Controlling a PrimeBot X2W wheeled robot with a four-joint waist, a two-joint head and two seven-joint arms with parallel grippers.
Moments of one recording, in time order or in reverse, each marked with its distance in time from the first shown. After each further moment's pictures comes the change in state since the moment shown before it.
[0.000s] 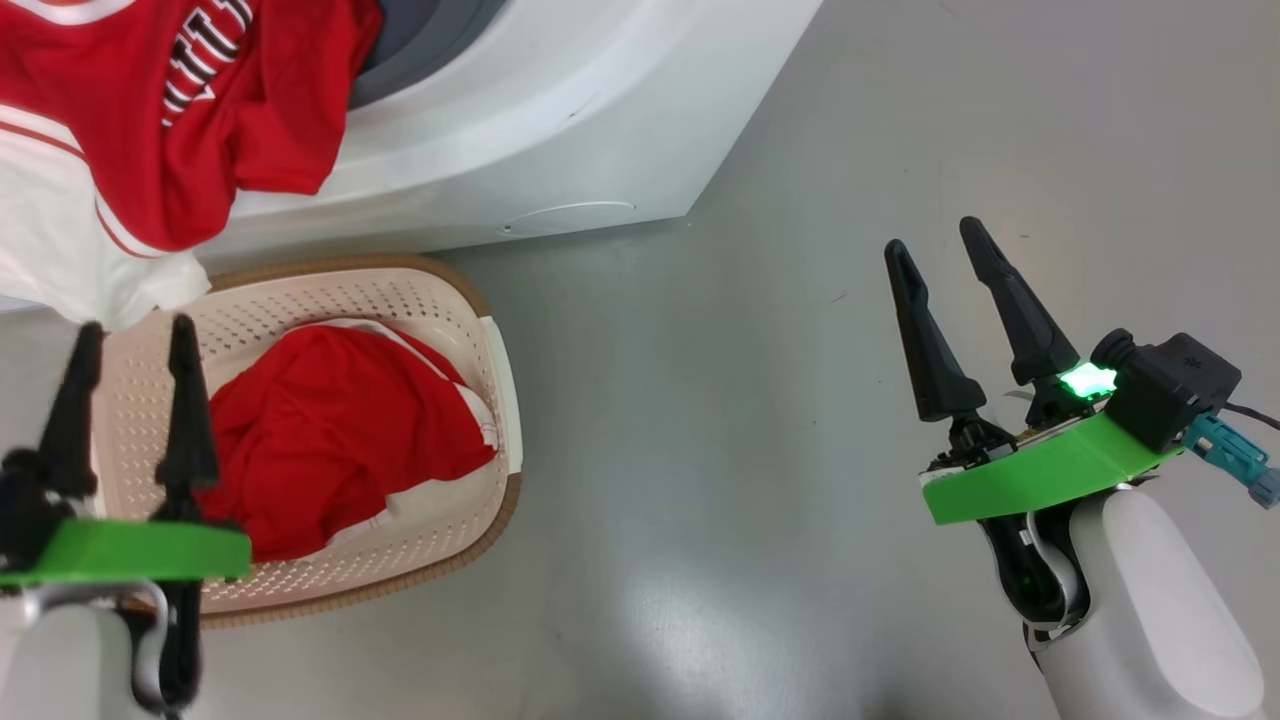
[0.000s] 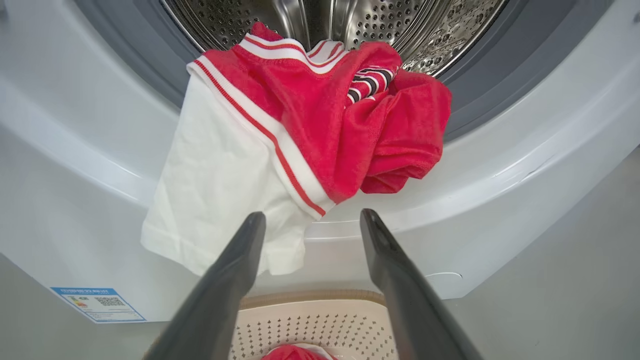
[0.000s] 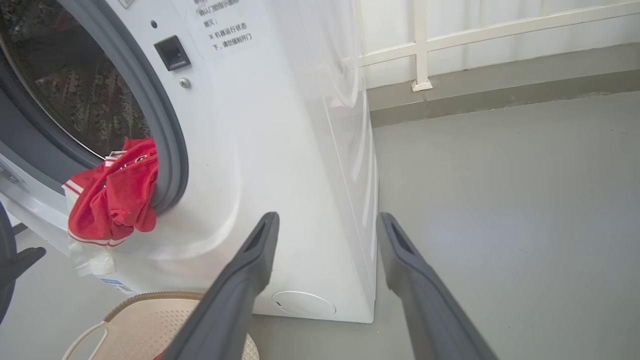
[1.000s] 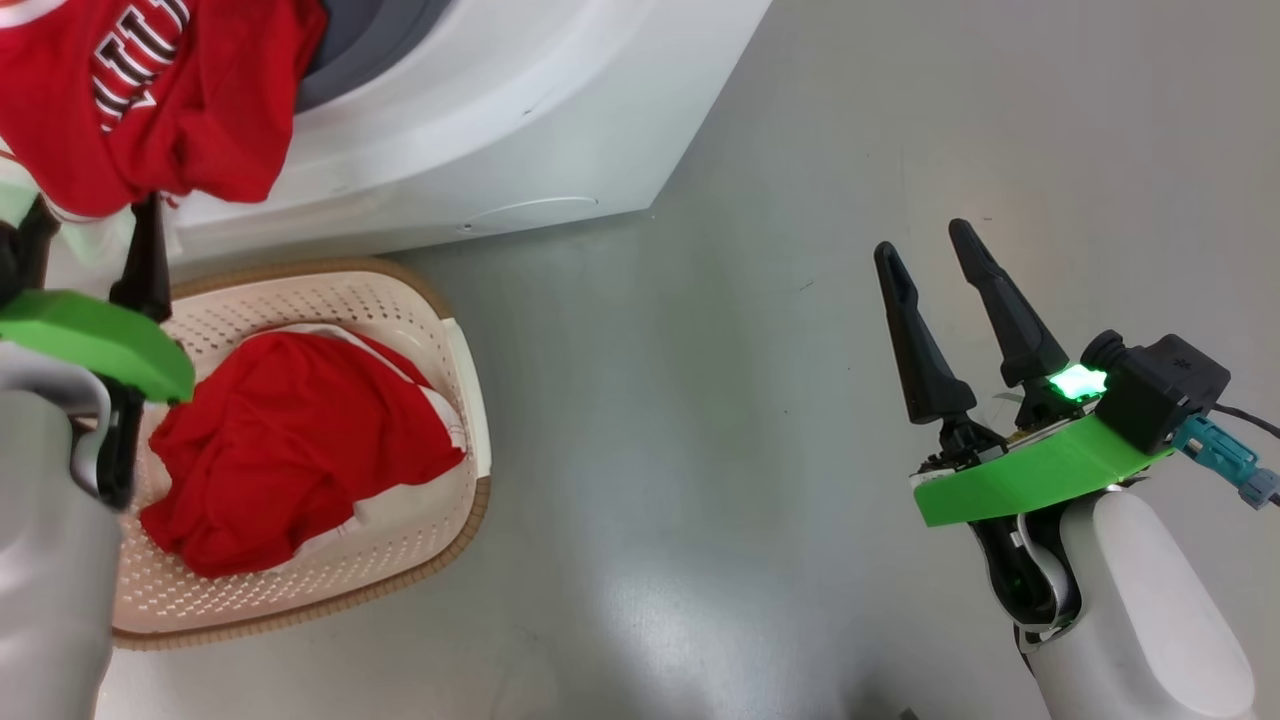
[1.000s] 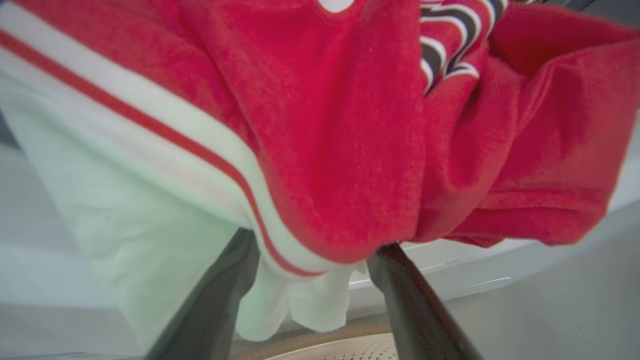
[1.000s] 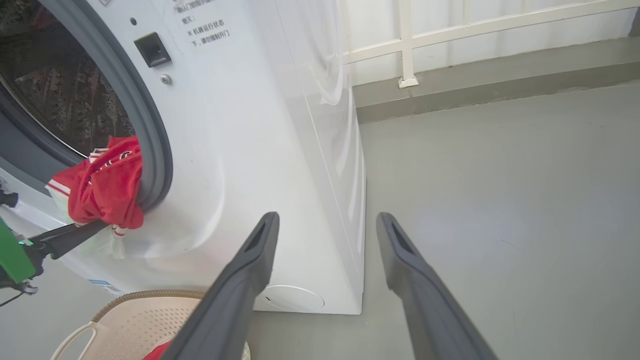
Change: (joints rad) left arm -0.542 0.154 -0.277 0.659 -0.097 0.000 0.010; right arm 0.000 0.012 0.008 0.002 0.003 0.000 0.000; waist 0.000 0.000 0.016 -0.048
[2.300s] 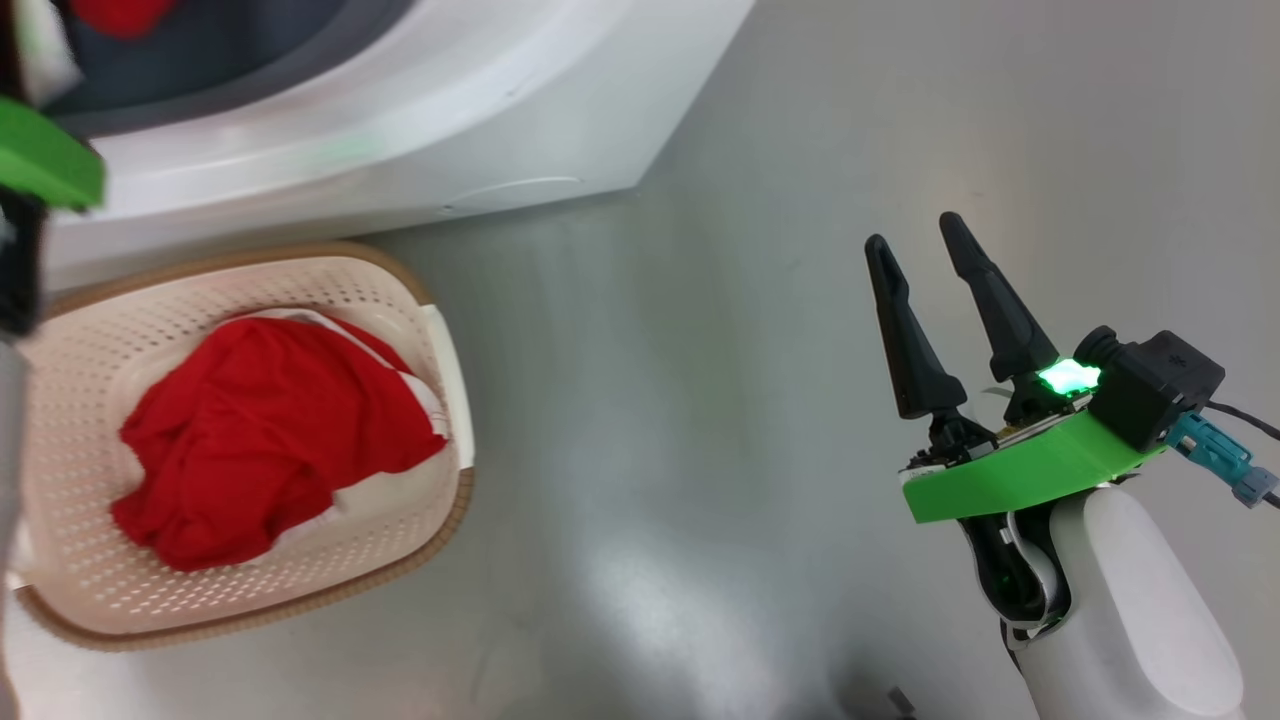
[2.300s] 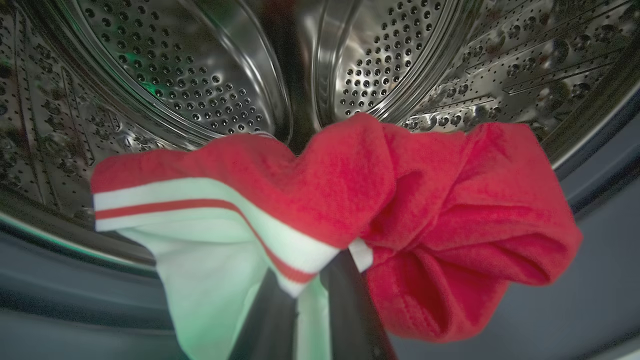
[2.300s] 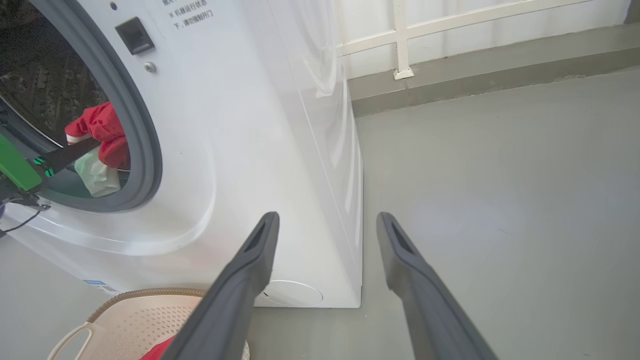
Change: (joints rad) left arm -0.232 0.034 -0.054 -0.050 -0.091 0.000 0.033; right arm -0.005 0.019 0.000 -0.008 0.000 0.000 0.000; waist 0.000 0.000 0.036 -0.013
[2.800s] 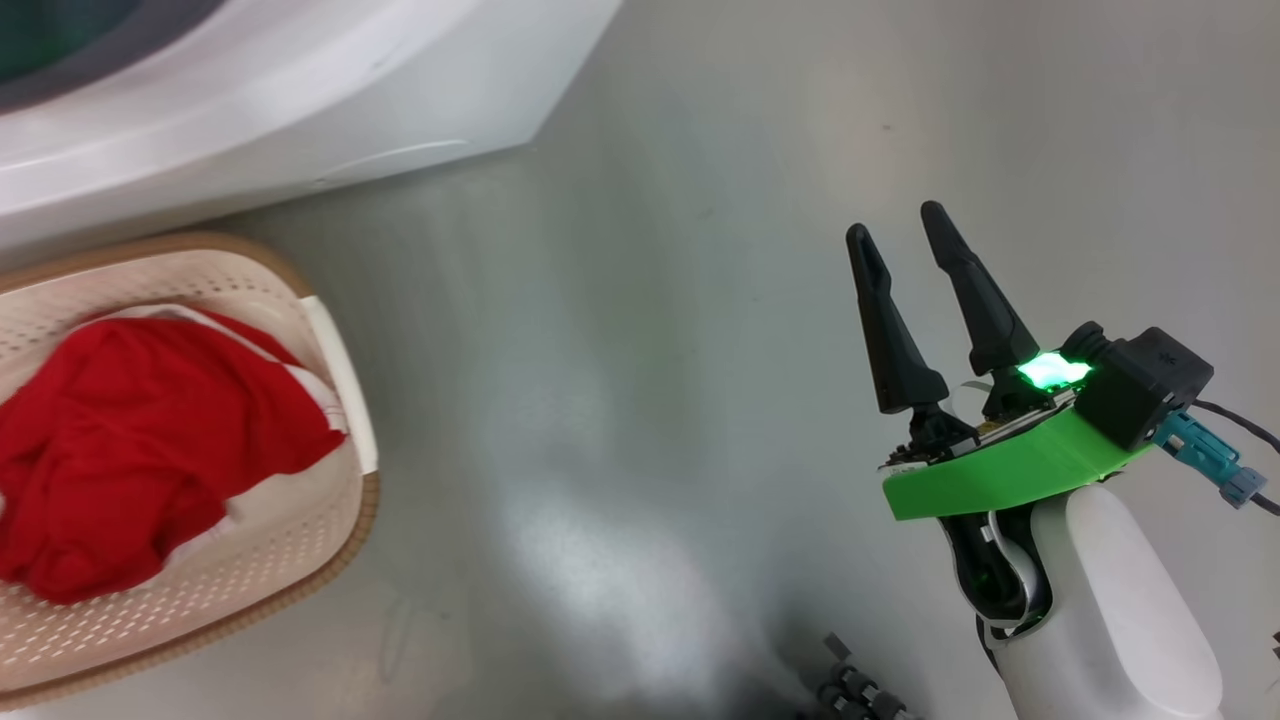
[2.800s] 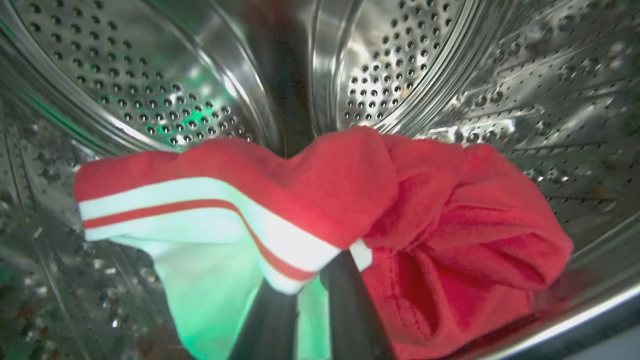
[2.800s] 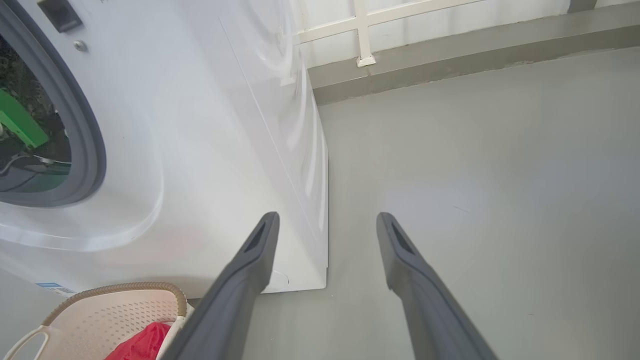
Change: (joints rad) left arm -0.331 0.058 -0.040 0.224 0.090 0.013 -0.008; right arm -0.006 0.043 0.003 -0.022 0.000 0.000 0.000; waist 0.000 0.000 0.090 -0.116
